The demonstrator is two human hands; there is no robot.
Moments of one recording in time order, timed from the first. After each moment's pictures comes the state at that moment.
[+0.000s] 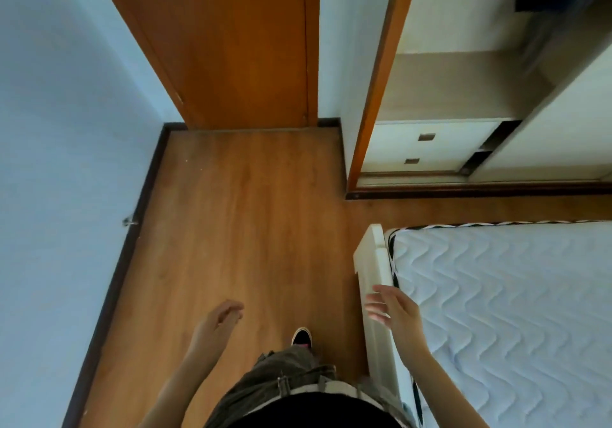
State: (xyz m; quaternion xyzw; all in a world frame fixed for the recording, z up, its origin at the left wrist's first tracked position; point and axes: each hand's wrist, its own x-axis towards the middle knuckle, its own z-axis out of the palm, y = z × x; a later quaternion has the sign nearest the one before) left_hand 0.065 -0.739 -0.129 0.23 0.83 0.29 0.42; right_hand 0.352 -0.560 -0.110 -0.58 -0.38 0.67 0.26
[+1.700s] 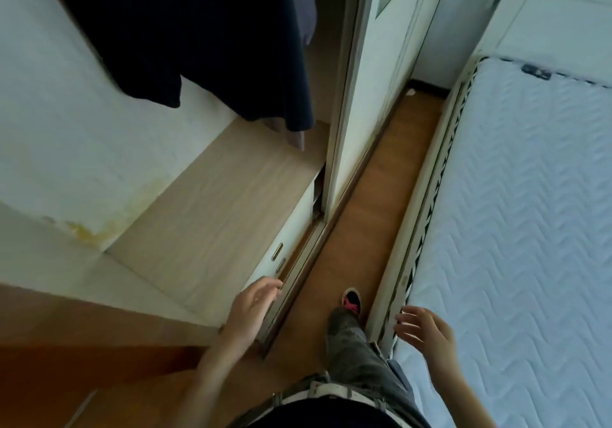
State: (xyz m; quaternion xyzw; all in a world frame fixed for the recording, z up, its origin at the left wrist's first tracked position) left_hand 0.108 0.138 -0.097 0.64 0.49 0.12 0.58; right_hand 0.361 -0.067 -0.113 -0.74 0.00 0.39 0.55
